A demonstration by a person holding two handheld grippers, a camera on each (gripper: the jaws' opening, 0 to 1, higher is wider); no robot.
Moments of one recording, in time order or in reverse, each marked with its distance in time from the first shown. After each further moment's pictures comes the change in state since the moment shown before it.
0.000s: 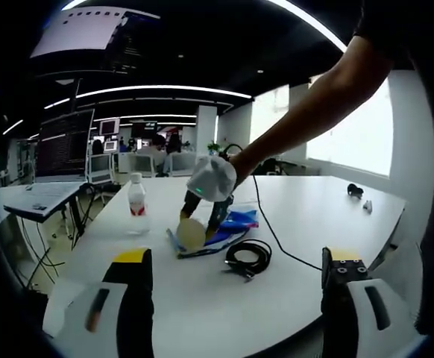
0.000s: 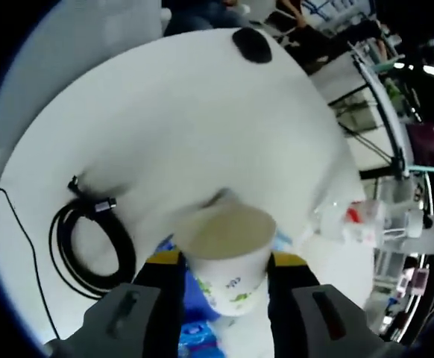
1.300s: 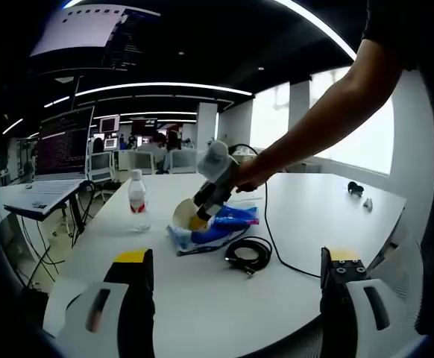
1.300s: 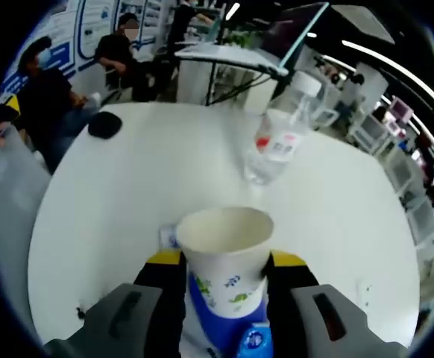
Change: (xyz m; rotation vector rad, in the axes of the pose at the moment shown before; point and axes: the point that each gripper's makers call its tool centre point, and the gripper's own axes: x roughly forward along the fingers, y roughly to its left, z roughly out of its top) left arm 0.000 0.002 -0.005 -0.002 0.019 0.004; right arm -0.011 -0.035 -0.028 0.918 -0.241 -0.239
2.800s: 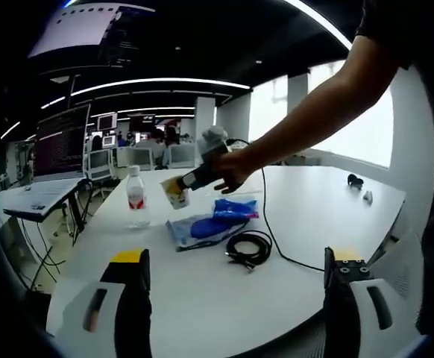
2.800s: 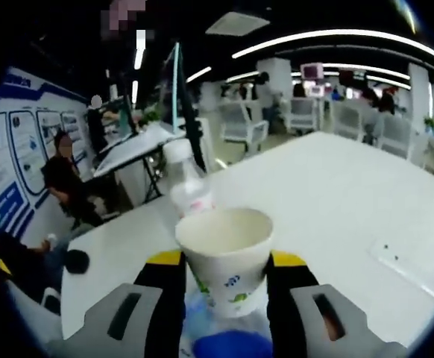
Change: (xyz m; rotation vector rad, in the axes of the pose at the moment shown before) left arm 0.004 -0.003 -0.005 0.020 0.040 -0.003; right arm -0.008 -0.070 0.048 0.591 -0.356 -0.147
